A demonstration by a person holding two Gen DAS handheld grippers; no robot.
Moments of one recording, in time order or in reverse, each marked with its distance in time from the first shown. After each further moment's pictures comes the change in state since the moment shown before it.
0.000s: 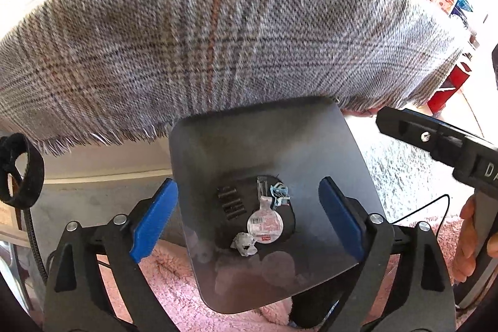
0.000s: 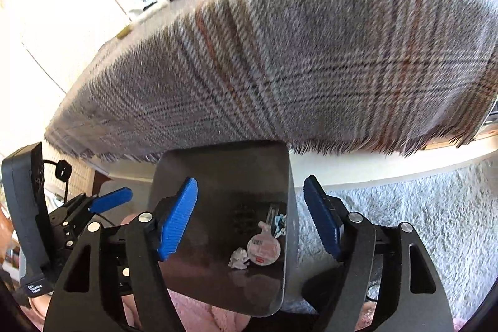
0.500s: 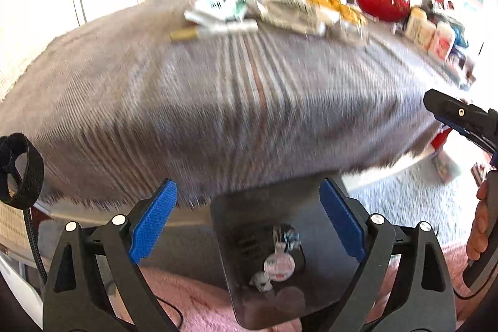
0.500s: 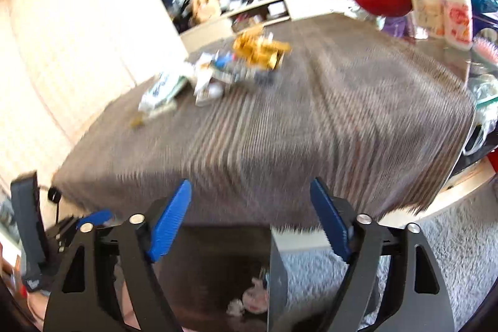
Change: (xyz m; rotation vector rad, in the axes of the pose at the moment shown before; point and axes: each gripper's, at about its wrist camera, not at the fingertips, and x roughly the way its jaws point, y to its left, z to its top) left arm -0.074 0.017 0.048 -0.006 -0.206 0.047; right arm -0.068 0.002 0.057 0.031 -0.290 -0.022
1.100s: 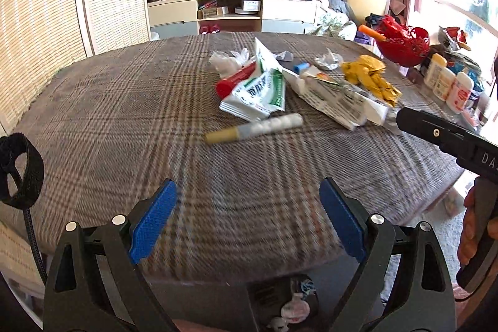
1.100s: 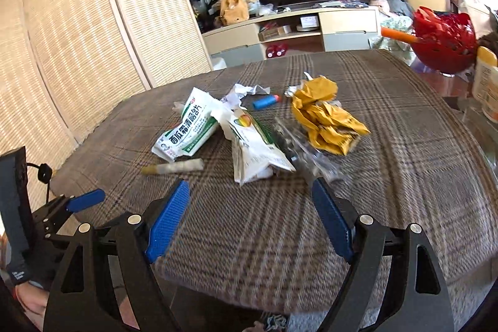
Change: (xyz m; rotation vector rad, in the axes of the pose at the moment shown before) left arm 0.026 0.038 0.081 -0.007 -0.092 0.031; right arm 0.072 0.068 0.072 -0.203 0.028 0.045
